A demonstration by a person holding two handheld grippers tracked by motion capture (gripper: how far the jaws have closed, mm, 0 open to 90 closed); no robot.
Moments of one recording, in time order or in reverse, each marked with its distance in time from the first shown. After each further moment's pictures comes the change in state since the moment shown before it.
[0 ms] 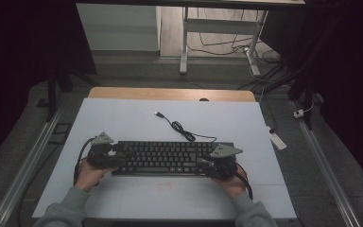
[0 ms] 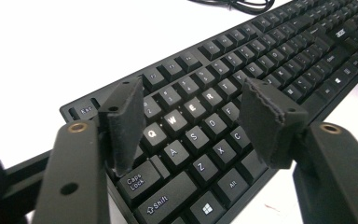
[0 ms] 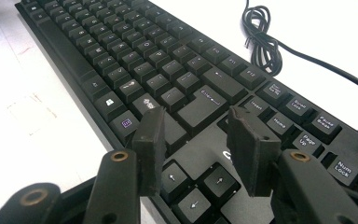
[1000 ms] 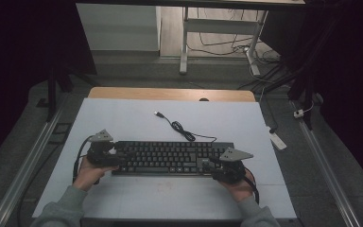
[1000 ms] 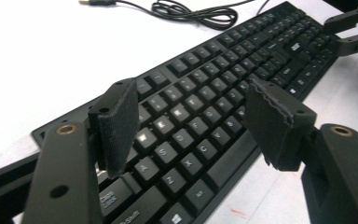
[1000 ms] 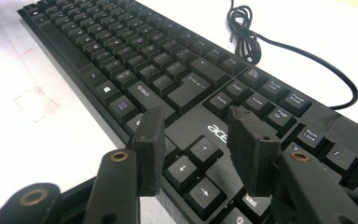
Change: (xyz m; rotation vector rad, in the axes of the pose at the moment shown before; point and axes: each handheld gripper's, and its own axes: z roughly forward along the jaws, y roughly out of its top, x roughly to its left) left arm -0.008 0.012 -0.007 -0.025 -0.106 0.024; right arm -0.004 -0.014 -0.021 -0.038 -0.018 0.031
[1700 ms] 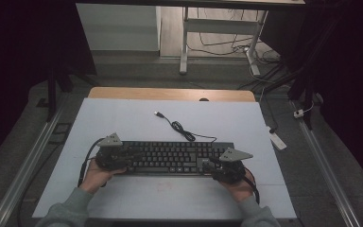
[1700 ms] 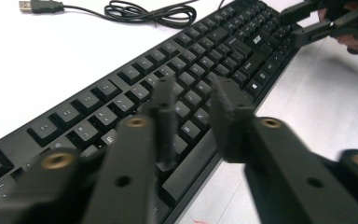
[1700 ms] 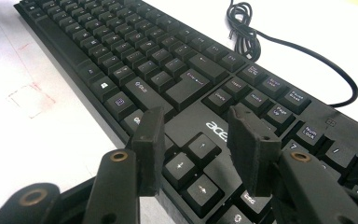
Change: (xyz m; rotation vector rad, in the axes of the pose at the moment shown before) left arm -0.023 0.003 0.014 0.022 -0.074 0.089; right arm -0.001 -0.001 0.002 0.008 -0.004 -0.010
